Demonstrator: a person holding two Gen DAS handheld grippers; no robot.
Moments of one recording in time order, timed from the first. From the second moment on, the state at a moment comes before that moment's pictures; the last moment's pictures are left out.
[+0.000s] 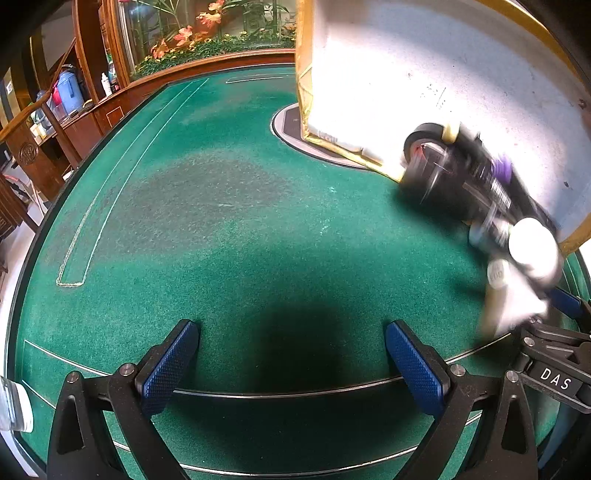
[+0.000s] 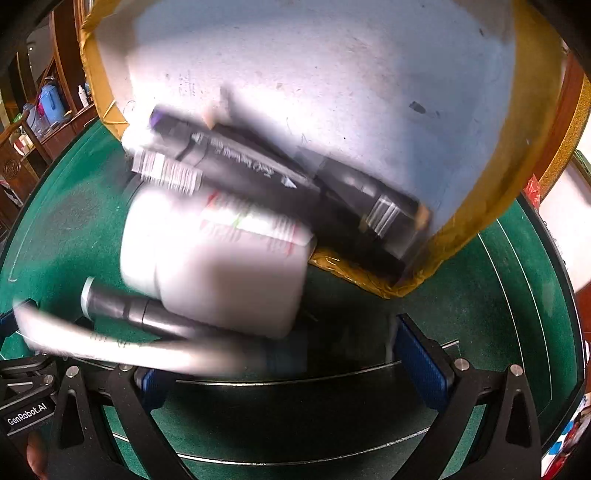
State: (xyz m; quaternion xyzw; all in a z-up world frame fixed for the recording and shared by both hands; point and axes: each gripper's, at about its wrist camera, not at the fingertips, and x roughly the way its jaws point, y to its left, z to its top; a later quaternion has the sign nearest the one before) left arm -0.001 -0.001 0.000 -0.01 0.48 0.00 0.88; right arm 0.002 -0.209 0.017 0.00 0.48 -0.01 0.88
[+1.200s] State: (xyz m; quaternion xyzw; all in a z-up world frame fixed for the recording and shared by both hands) left arm 0.002 0.001 0.002 -0.01 0.48 0.00 0.88; right arm -0.012 -0.204 0.016 0.00 0.47 0.00 0.88
